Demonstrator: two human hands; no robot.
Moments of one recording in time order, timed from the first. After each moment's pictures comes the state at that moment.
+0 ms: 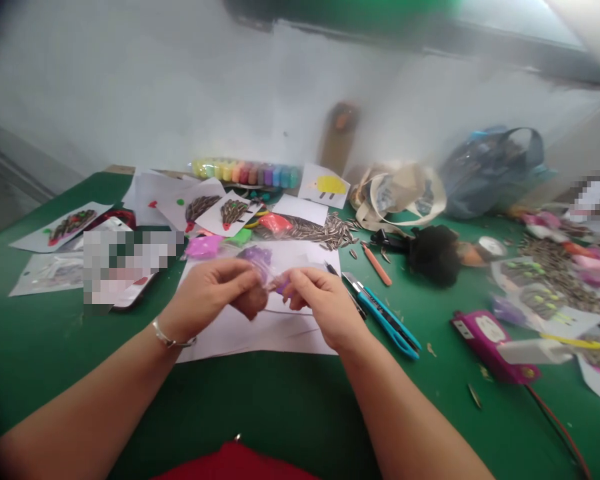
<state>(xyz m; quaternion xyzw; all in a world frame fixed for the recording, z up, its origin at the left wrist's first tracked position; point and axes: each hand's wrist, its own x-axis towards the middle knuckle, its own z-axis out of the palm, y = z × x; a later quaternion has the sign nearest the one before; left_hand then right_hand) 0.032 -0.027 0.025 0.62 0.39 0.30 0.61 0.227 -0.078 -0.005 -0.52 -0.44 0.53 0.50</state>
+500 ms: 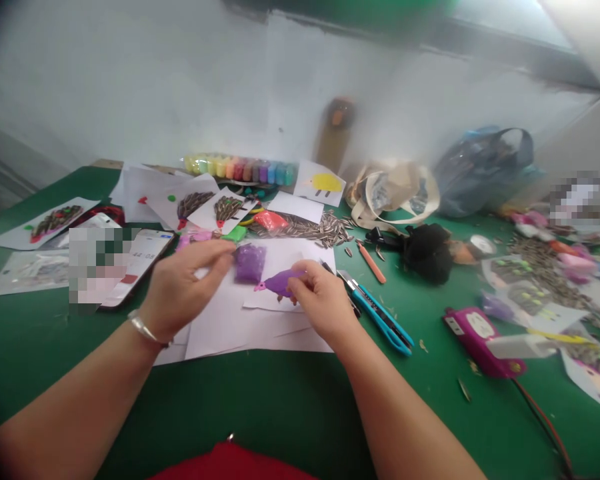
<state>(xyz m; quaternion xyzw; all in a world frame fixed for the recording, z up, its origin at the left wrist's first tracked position) 0.012 -0.007 0.003 0.82 0.39 0.41 0.08 0.232 -0.077 -0.013 -0.62 -0.52 0.40 0.43</state>
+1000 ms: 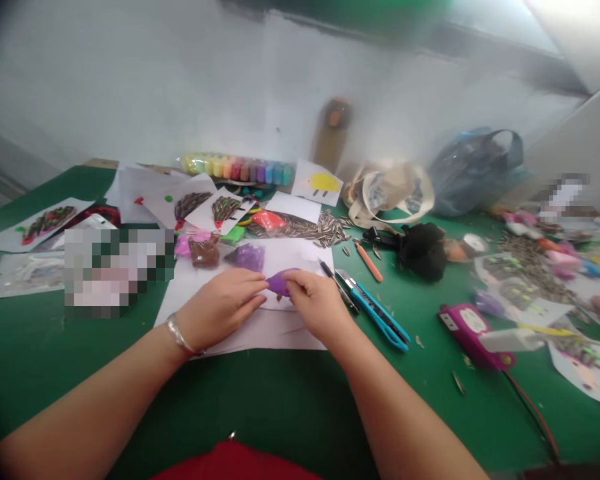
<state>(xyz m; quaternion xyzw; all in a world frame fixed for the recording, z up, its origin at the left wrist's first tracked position) 0.032 -0.019 -0.014 0.94 0.27 0.19 0.11 0.231 -0.076 -0.012 -0.63 -0.63 0.29 0.35</state>
